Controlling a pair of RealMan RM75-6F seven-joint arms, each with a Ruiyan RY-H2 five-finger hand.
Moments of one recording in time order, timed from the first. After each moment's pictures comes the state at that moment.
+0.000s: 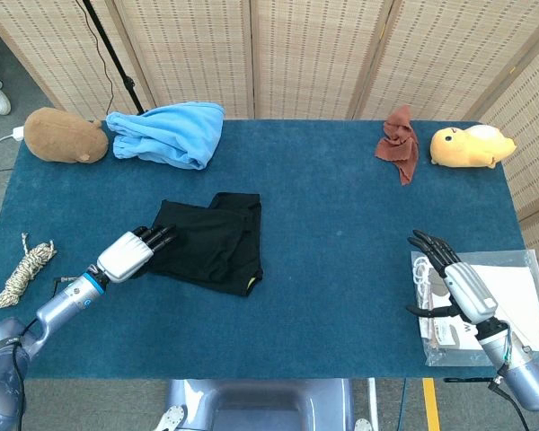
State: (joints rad) left arm -0.64 -1.87 0.24 -0.15 1.78 1.29 -0.58; right arm 0.36 -1.17 -0.02 -1.37 -1.68 1.37 0.69
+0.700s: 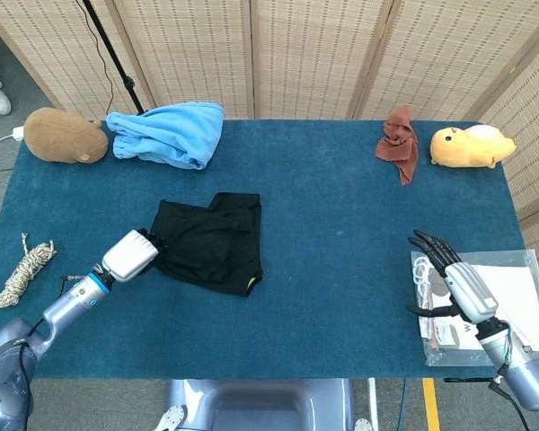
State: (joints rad) left arm -0.63 -1.91 0.22 -0.13 1.76 1.33 -0.55; right arm 0.36 -1.17 -0.02 -1.37 -1.67 1.37 0.68
